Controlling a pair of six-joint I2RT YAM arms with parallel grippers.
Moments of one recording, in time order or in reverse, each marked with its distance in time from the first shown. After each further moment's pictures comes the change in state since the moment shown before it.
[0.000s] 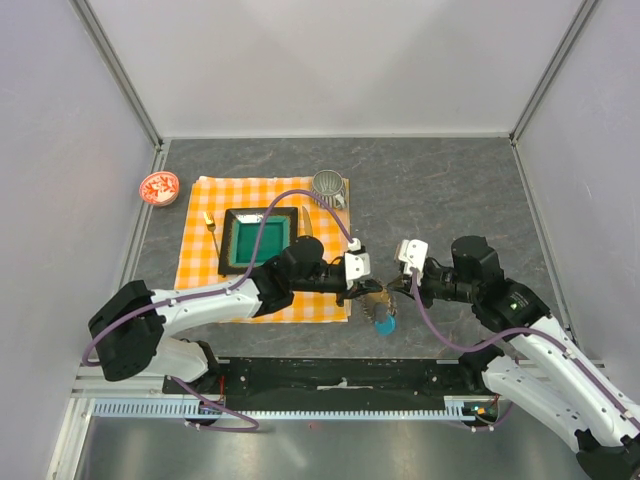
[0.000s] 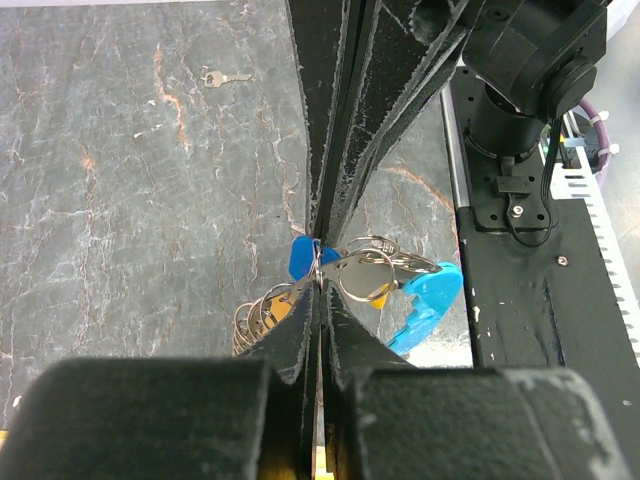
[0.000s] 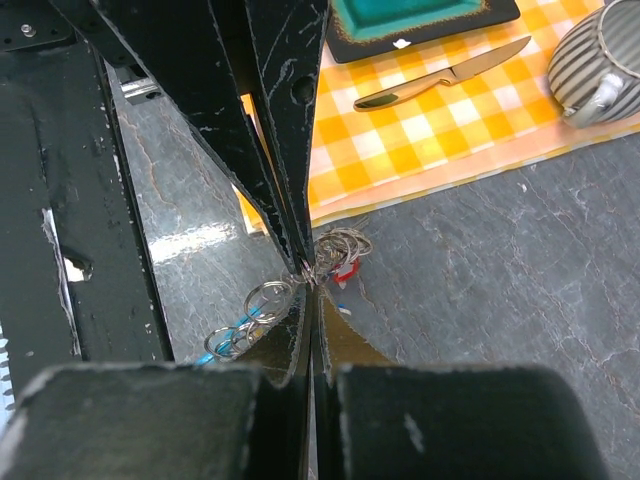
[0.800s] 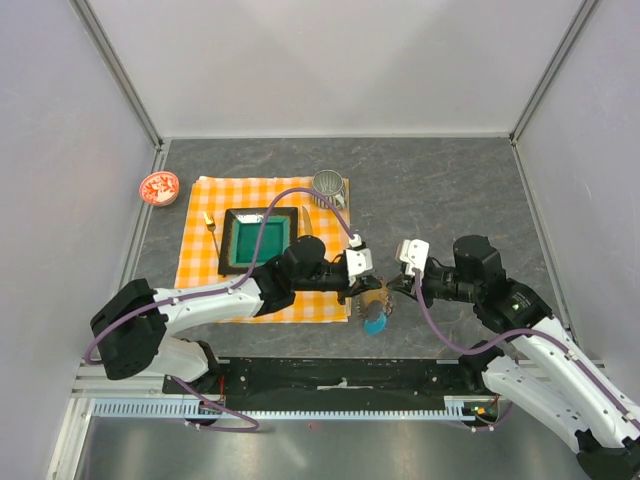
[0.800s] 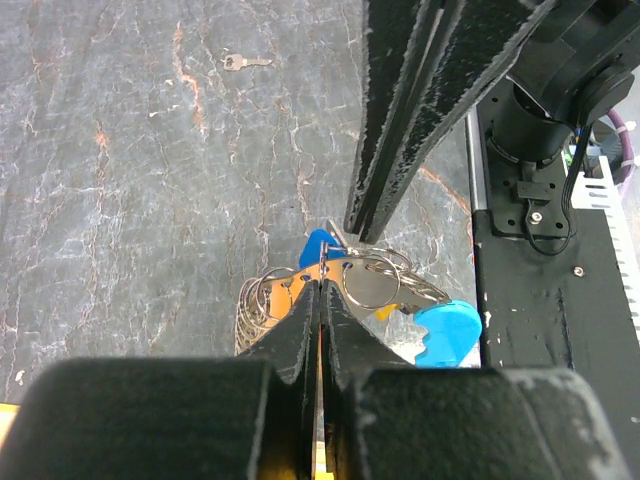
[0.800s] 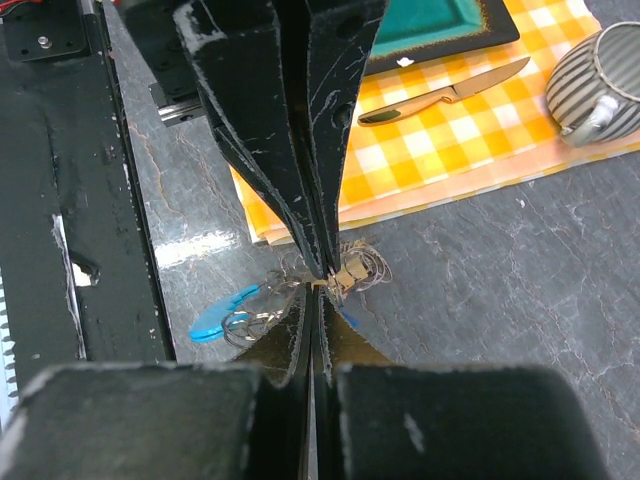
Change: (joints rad) left arm 0.000 0.015 0.019 -0.024 -0.053 -0.023; right arm 0.000 0.003 0.016 0.000 -0.024 -0.003
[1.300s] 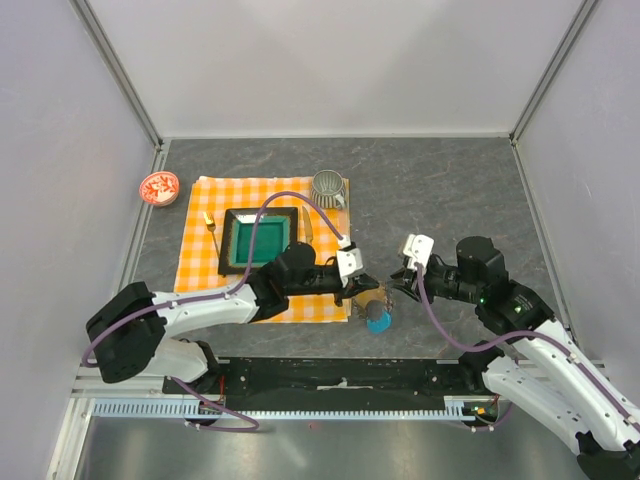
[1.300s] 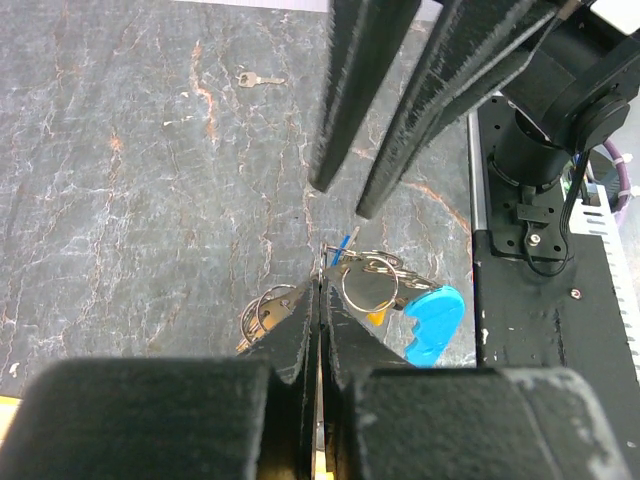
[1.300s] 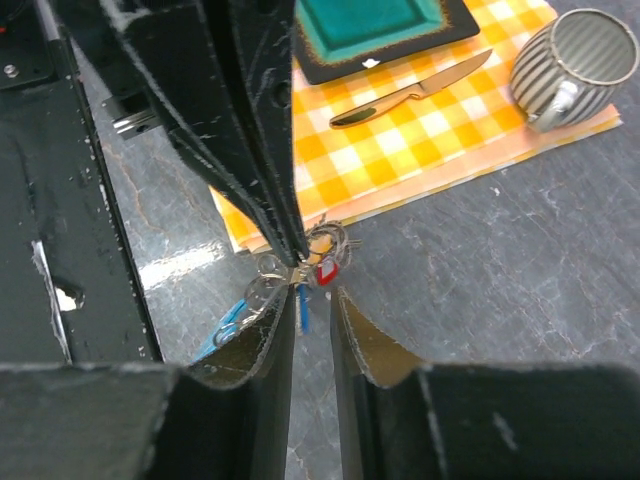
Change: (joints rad) left arm 0.007 -0.023 -0.079 0.132 -0.032 -0.078; right arm 0.000 -0.021 -0.002 0.014 0.056 0.044
